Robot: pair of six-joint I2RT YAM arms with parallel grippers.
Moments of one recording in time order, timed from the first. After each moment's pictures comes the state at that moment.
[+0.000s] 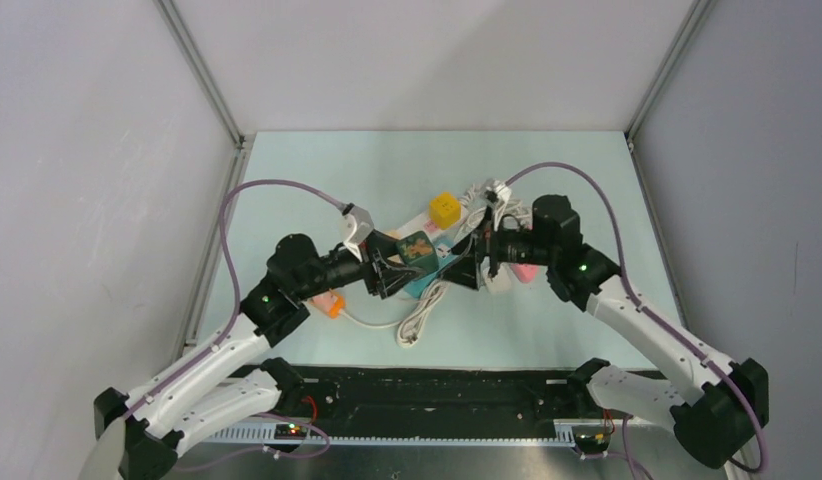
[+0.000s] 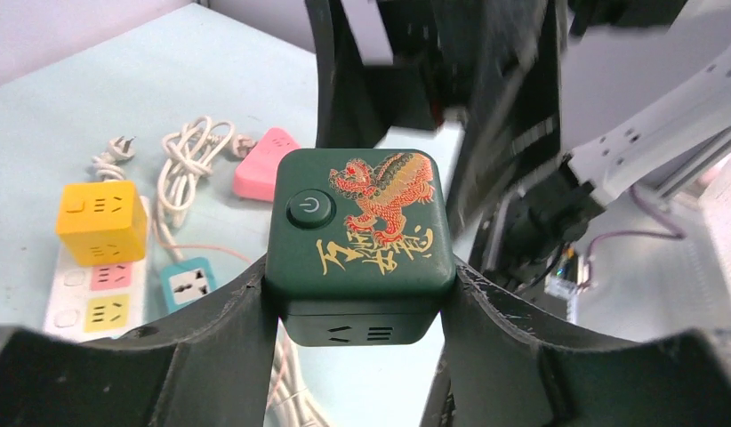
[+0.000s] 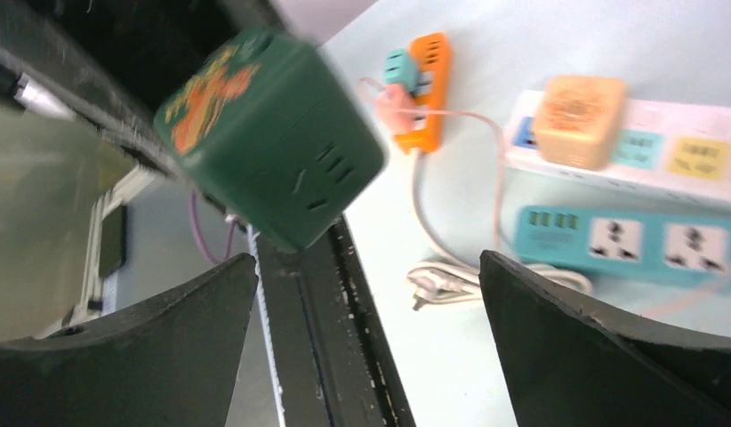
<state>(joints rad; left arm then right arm) -0.72 0.81 0.69 0.14 0.47 -0.25 0.62 1.07 0.86 -0.04 -0.75 0.32</state>
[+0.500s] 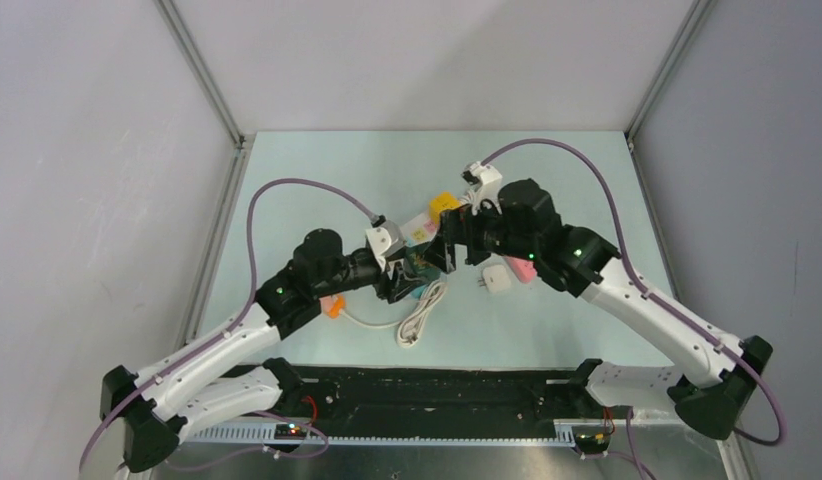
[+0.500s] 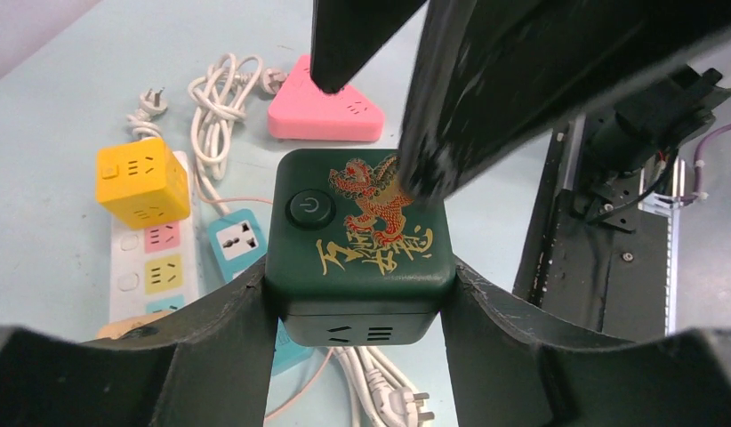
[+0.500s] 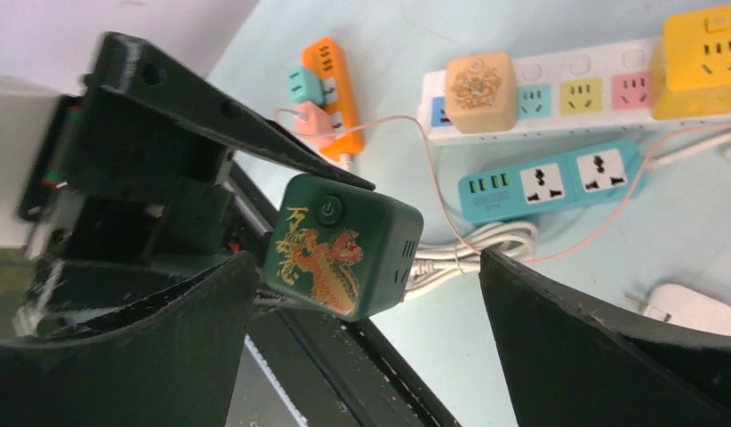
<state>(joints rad) -0.78 0.90 0.72 -0.01 0.41 0.05 0.79 1.14 1.22 -0.49 -0.22 0.42</state>
